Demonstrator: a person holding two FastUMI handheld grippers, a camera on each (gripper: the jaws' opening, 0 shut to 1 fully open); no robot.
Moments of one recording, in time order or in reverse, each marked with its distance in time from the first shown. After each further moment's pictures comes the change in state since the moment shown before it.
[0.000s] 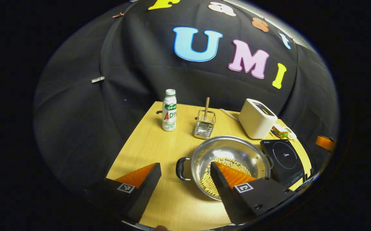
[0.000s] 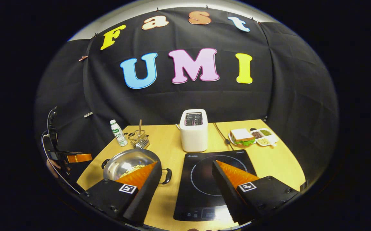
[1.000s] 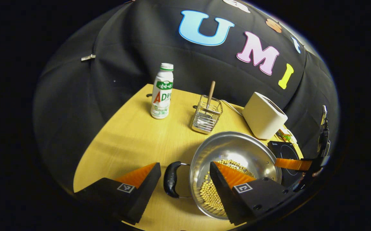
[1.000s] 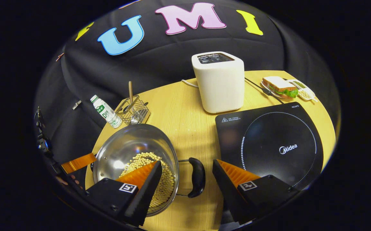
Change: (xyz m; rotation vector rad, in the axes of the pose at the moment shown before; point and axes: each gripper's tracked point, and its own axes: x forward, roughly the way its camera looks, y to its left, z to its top) left arm 0.114 -0.005 -0.048 -0.128 0.129 -0.081; right arm 0.154 0.060 -0.127 0.161 0.331 0.018
